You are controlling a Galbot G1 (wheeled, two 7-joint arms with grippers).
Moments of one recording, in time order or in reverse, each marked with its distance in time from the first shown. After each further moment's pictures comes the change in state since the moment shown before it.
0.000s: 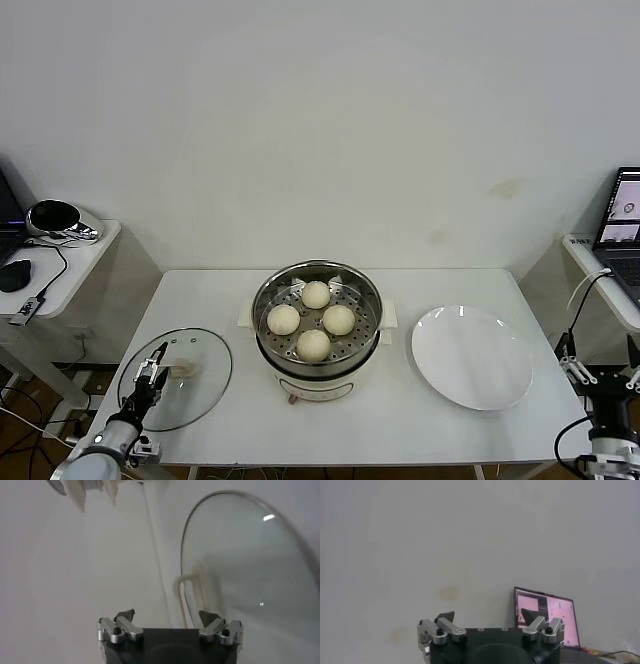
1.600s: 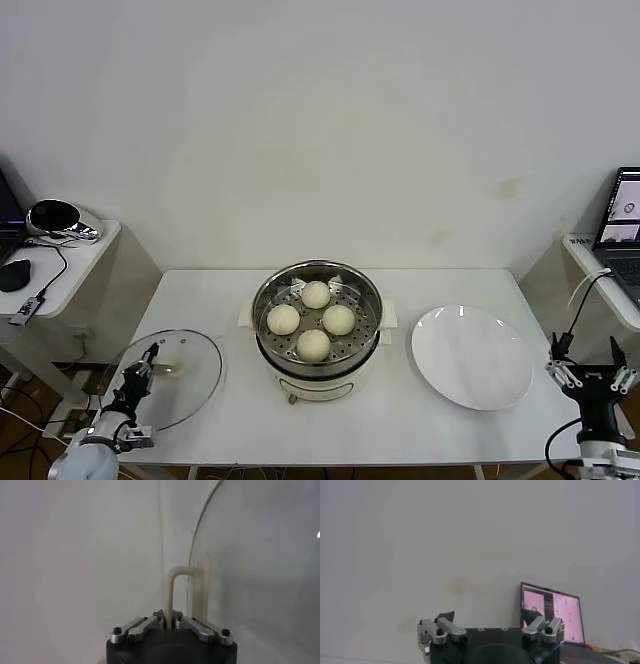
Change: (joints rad) left arm -0.069 -0.002 -0.008 0.100 -0.180 -0.014 -0.061; right arm -0.020 -0.004 -0.041 0.005 -0.036 0.011 -0.008
